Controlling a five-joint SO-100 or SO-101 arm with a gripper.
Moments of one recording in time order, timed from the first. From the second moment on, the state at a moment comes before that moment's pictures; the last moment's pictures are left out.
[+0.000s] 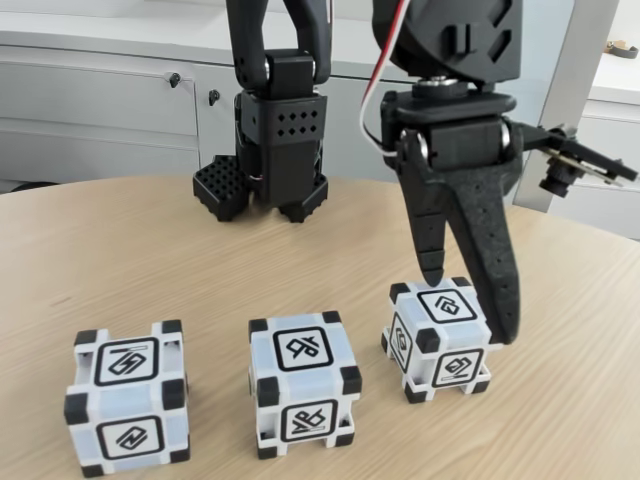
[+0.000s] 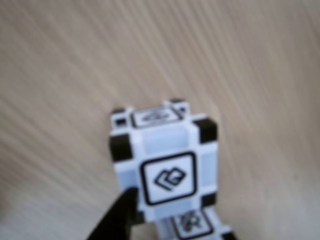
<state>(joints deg) -28.0 109.3 126.6 65.1 26.5</state>
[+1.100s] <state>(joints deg) -27.9 93.6 126.1 66.3 22.5</state>
